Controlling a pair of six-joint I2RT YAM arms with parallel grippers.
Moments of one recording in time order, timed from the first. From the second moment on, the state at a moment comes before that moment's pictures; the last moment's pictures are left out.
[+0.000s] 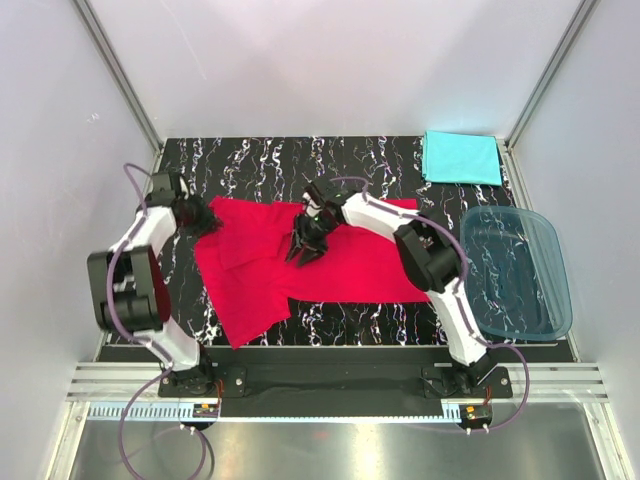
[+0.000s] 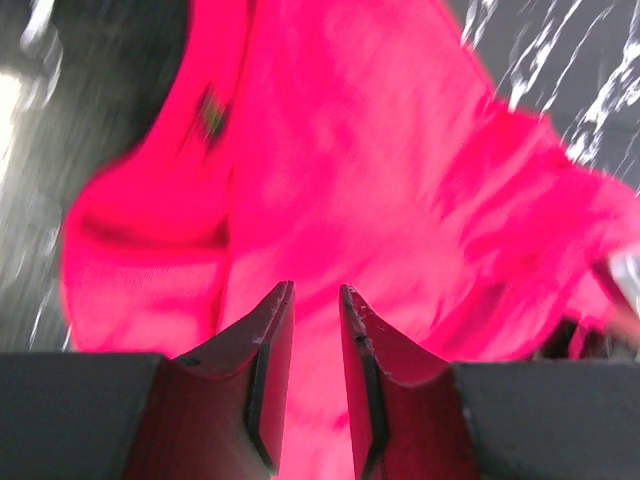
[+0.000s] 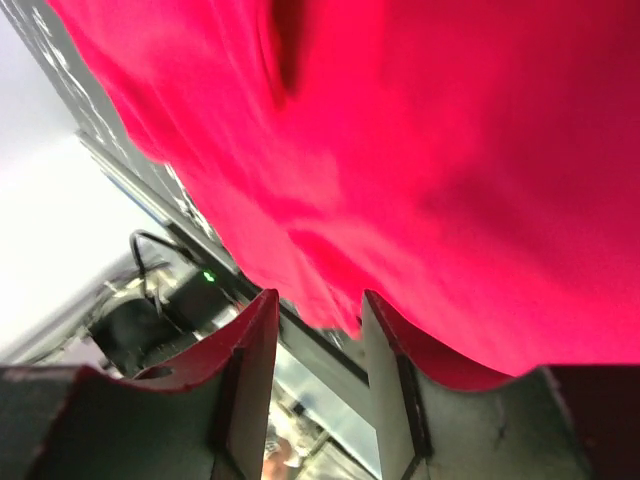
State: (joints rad) left arm 0.17 1.60 1.06 -0.44 0.30 -0.51; right arm 0.69 2.33 1.81 -0.61 -0.65 0.79
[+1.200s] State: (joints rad) left arm 0.16 2.11 1.54 -0.52 0.23 -0.57; right arm 0.18 2.22 1.85 -0.75 -0.06 0.45
